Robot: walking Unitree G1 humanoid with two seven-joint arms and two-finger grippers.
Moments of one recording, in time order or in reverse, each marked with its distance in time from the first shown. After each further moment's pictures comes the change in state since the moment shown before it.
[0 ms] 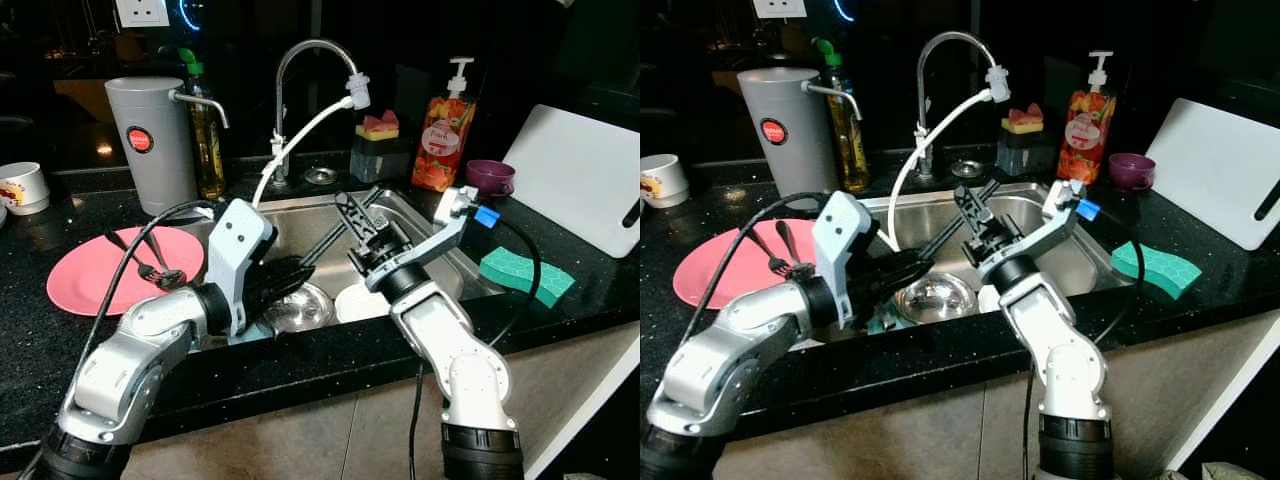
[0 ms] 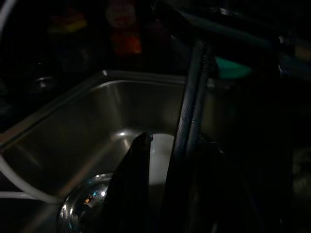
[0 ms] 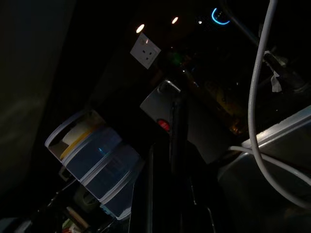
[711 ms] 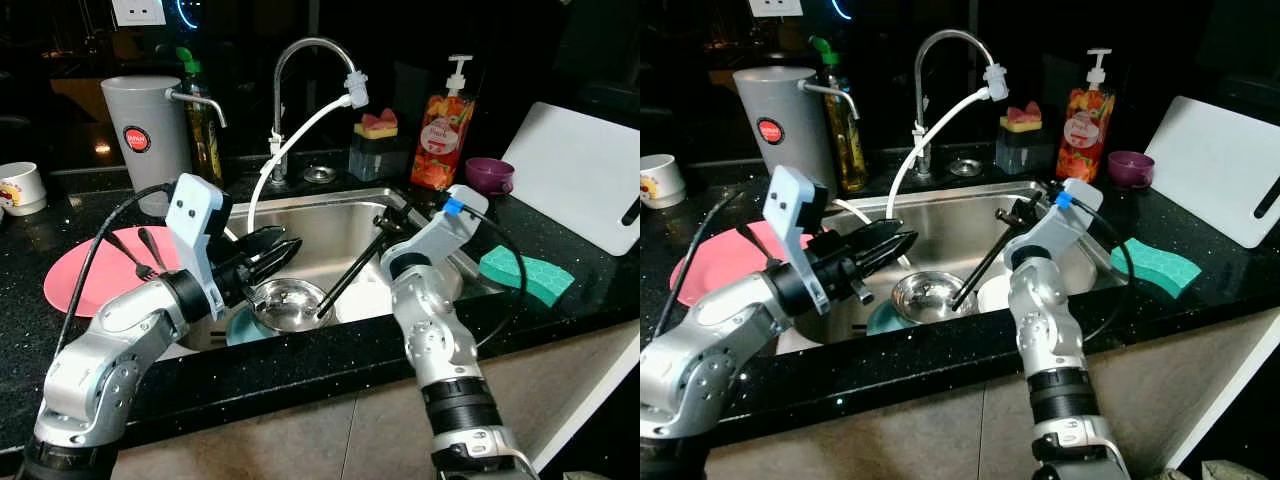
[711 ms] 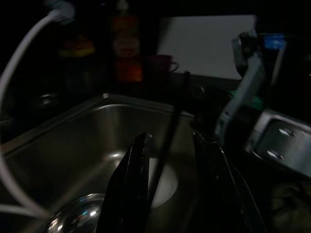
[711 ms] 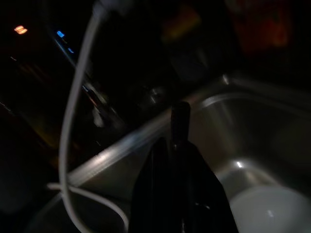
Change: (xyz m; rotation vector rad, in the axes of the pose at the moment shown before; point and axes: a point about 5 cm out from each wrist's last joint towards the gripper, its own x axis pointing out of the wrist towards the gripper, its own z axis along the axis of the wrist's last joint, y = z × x) left arm -0.019 0.010 0.015 -0.099 -0.113 0.032; right arm 0.019 -0.079 0.001 -0.470 -0.120 -0.594
